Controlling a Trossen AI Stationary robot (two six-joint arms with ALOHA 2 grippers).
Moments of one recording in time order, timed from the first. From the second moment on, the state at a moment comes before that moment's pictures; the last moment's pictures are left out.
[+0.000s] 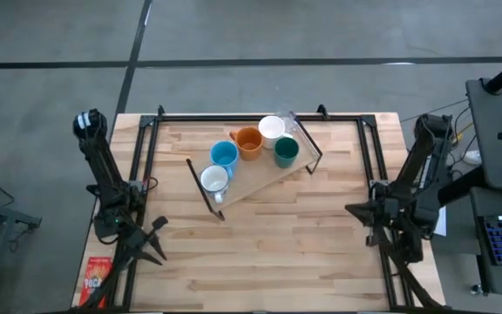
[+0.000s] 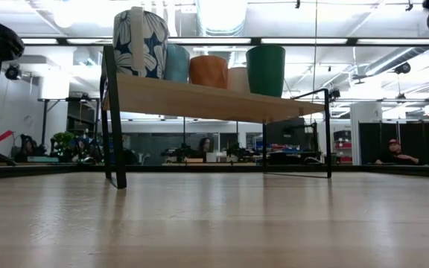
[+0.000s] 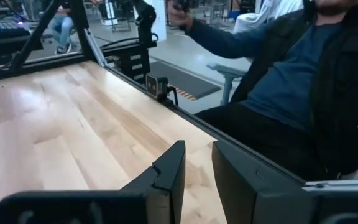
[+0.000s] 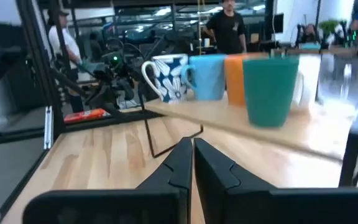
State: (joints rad) left arm -1.28 0.68 0.01 0.50 -0.59 -0.13; right arm 1.32 0.93 0.53 -0.94 1.57 1.45
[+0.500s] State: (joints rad) left arm -1.28 0.97 0.01 0.66 -0.56 -0.24; right arm 1.22 1.22 0.21 0.11 1.41 1.06
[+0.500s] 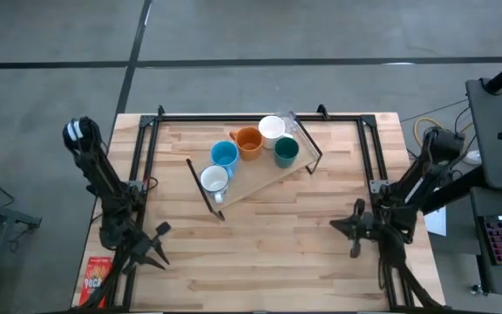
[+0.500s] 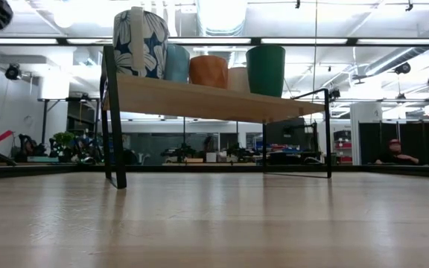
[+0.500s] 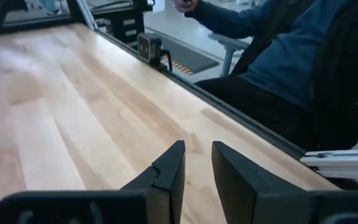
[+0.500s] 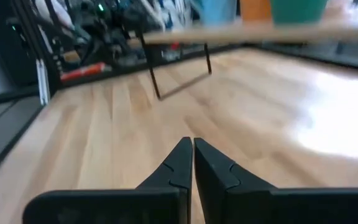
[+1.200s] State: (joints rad) left arm -1.28 1.69 0.00 1.43 -0.55 -0.12; right arm 0.80 1.90 0.16 1.49 0.36 0.22
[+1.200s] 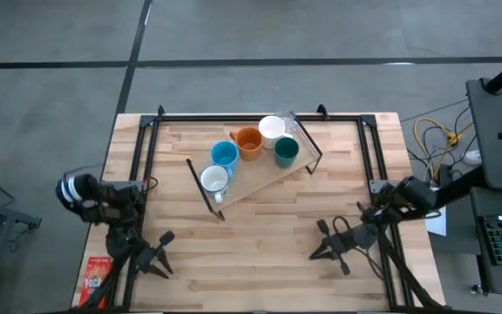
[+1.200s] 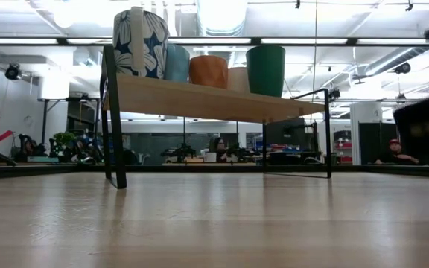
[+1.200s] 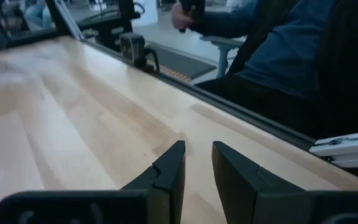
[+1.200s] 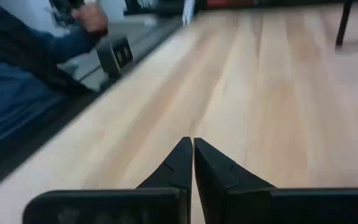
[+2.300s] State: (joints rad) left arm -1.12 1.04 0.01 0.71 -0.60 -0.09; right arm 1.28 1.25 0.01 0.97 1.07 0.23
